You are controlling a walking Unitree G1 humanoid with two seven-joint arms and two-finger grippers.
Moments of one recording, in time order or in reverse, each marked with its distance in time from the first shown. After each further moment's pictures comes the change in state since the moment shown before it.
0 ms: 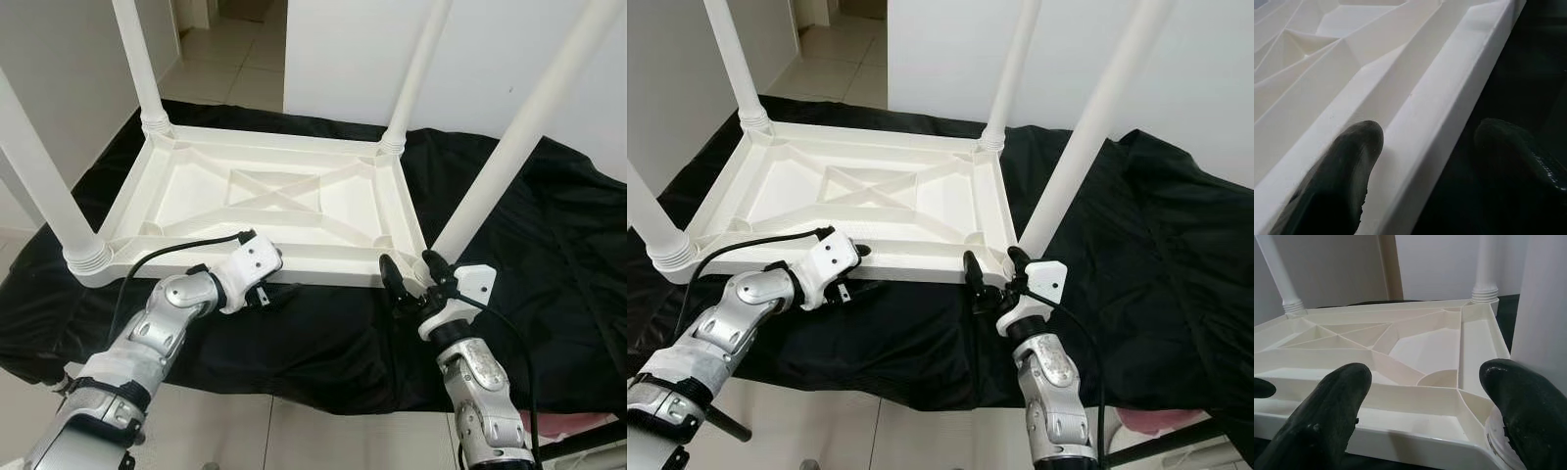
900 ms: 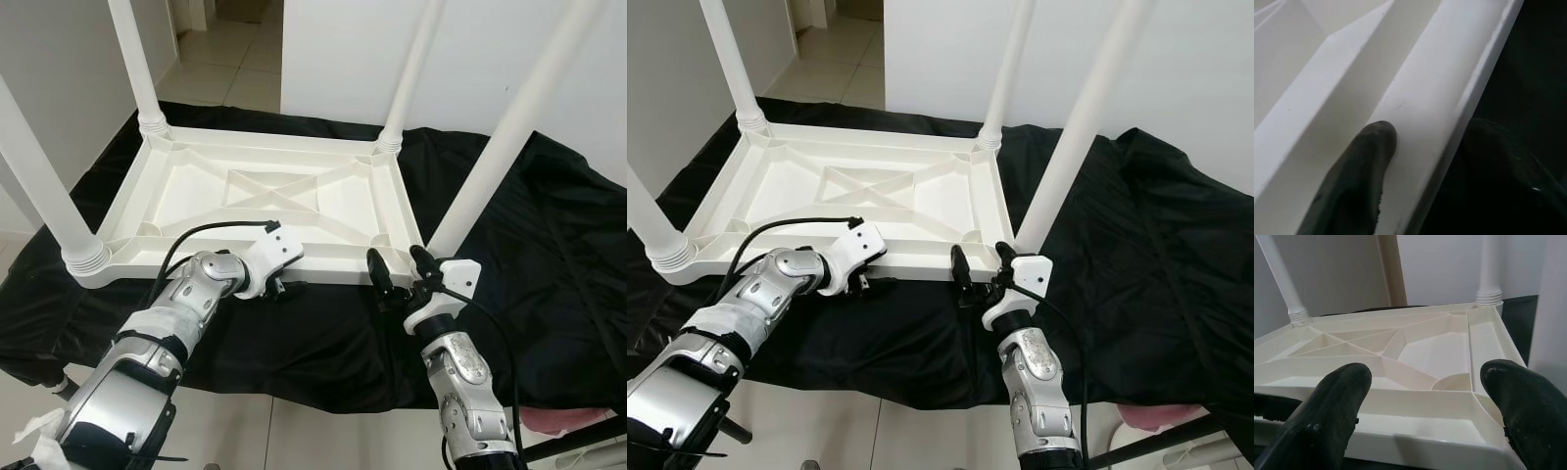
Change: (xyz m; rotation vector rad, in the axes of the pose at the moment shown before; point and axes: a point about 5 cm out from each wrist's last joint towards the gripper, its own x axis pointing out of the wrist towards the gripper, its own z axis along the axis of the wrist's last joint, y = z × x) left arm 0.033 0.009 -0.003 -0.073 0.203 -0.054; right arm 0.010 0.013 0.000 0.023 -0.016 0.018
